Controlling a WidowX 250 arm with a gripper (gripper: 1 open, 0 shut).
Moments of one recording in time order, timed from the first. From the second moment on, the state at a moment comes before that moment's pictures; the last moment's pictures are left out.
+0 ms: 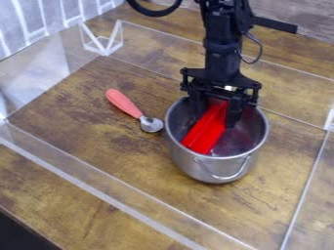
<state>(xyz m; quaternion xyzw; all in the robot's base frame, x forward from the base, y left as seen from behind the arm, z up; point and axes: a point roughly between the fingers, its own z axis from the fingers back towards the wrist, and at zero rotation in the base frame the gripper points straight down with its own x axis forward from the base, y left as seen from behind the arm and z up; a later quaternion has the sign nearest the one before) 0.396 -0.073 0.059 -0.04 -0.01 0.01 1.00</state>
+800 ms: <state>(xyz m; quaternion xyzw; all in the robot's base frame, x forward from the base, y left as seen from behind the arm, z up) 0.393 -0.053 0.114 -0.06 -0.04 0.02 1.00</state>
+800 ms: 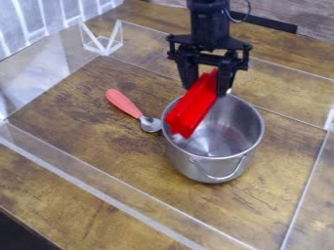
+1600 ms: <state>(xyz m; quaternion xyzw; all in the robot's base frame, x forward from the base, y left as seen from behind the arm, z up) 0.366 -0.022 0.138 -0.07 -0.09 0.02 0.99</state>
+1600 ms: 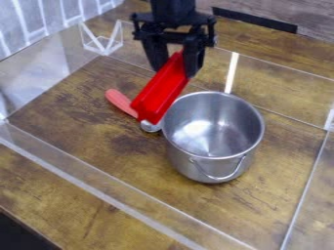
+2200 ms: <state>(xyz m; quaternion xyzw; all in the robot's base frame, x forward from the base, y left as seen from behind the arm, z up) 0.342 -0.012 0.122 -0.05 -0.08 0.02 1.00</state>
